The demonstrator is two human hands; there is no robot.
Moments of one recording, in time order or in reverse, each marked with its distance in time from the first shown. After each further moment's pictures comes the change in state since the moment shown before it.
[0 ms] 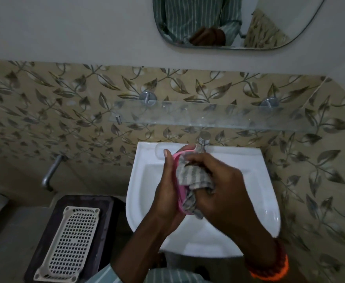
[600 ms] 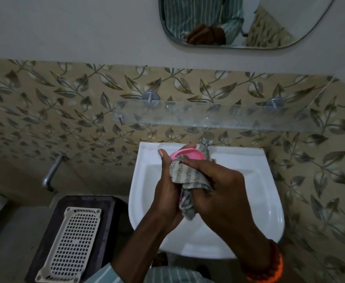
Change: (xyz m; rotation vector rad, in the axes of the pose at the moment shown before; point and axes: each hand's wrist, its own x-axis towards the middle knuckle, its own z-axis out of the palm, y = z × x) left_hand 0.001 0.012 -0.005 -0.095 -0.024 -0.028; right_hand 0.007 -0.009 0.018 -0.038 0.063 -0.008
